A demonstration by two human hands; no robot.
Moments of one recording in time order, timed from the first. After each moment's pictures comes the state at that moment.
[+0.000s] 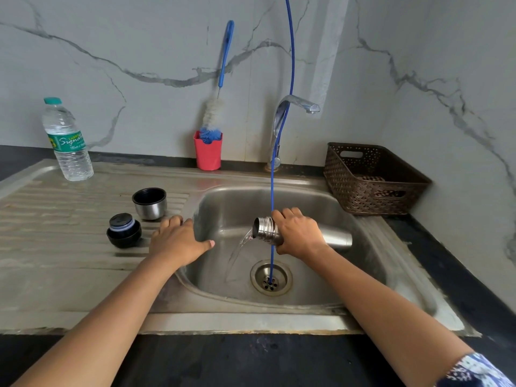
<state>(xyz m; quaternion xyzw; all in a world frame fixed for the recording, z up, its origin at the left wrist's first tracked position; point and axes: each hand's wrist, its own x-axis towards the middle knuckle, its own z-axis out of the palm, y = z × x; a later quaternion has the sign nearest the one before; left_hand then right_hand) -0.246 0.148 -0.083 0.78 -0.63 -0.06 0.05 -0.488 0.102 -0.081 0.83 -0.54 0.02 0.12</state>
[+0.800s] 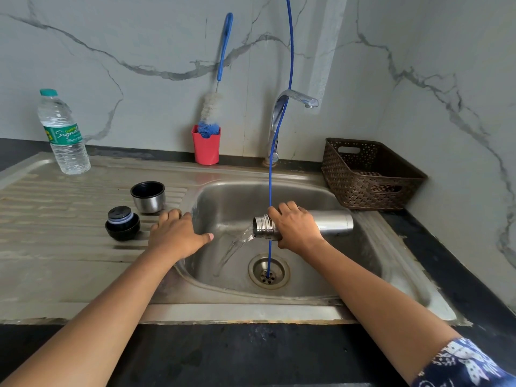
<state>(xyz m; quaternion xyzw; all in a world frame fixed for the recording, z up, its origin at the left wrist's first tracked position) -0.247 0.149 -0.083 0.78 -0.62 -0.06 0.05 -0.489 0.099 -0.089 0.83 -0.52 -0.01 0.17</state>
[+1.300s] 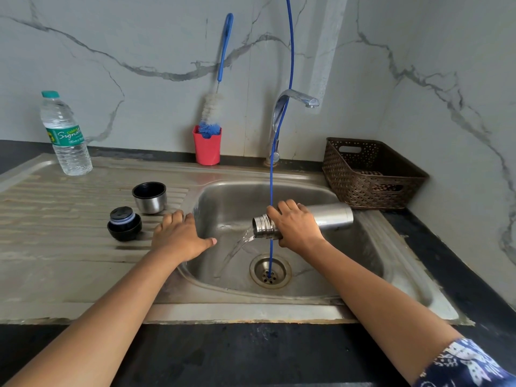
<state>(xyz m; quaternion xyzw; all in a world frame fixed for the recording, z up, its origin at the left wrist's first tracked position) -0.251 0.152 -0.085 0.78 -0.63 -0.06 0.03 -0.488 0.098 -0.091 0.84 -0.51 -0.01 0.20</state>
